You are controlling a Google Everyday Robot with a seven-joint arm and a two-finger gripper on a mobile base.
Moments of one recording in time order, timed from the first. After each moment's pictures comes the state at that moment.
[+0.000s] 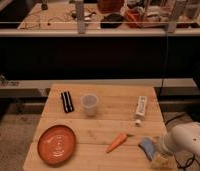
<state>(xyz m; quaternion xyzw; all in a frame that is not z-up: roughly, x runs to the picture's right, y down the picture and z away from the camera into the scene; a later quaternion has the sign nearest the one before) 0.295 0.315 0.739 -0.30 -0.04 0.19 0.93</state>
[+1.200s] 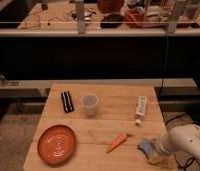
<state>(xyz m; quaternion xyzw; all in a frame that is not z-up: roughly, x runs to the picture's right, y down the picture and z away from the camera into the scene) 0.290 0.320 0.759 -0.30 -0.06 0.19 0.93</state>
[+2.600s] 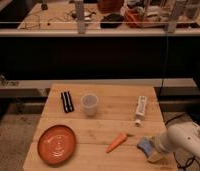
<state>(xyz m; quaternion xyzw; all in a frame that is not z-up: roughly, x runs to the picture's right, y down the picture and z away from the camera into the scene) 0.289 0.313 0.767 -0.30 -0.06 0.18 0.94</state>
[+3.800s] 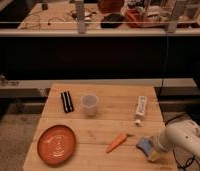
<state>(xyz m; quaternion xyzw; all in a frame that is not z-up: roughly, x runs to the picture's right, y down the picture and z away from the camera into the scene) 0.284 0.307 0.762 -0.30 -0.05 0.15 0.94</state>
